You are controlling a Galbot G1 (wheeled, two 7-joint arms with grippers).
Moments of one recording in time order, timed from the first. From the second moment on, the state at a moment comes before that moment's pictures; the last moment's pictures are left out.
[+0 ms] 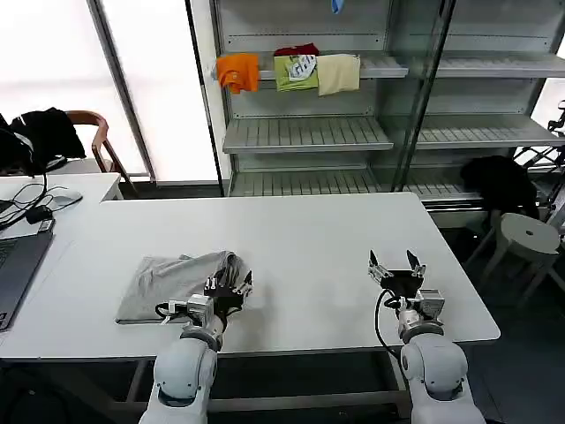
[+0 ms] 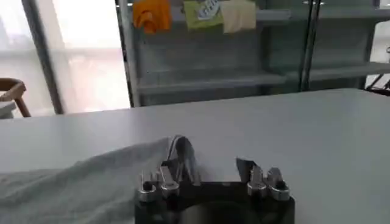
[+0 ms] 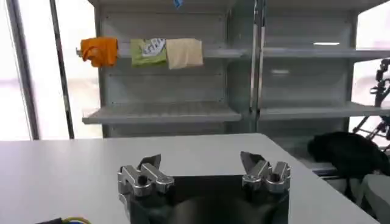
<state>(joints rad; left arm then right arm) 1.14 -1.59 -0.44 -1.90 0.08 0.57 0.10 -1.11 1.45 0.55 1.91 0.12 -0.40 0.03</state>
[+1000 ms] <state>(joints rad) 1.11 -1.30 -0.80 -1.80 -0.28 0.56 0.10 -1.11 1.48 0.51 1.91 0.05 -0.41 0.00</state>
